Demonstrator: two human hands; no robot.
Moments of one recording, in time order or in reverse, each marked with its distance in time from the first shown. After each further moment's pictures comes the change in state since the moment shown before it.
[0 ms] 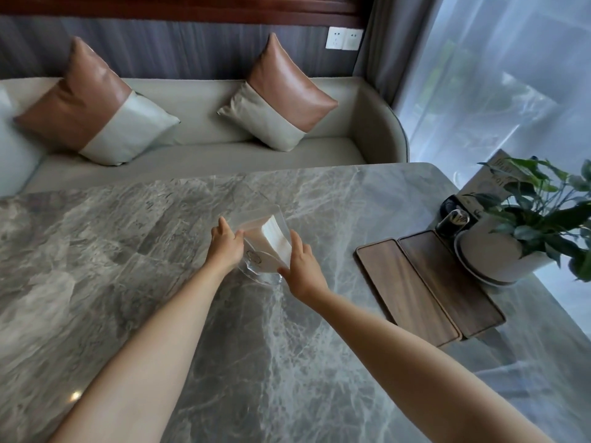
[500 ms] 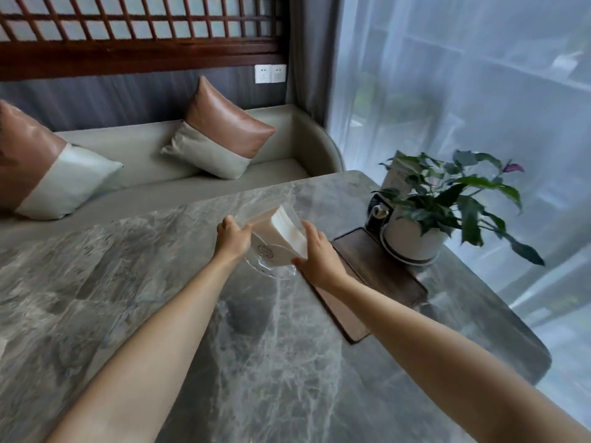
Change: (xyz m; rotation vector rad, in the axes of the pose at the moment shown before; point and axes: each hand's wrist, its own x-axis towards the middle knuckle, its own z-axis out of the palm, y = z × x) left_hand -0.071 0.126 0.049 -0.100 -0.034 0.210; right_hand -0.063 0.067 -0.126 0.018 0.251 0.046
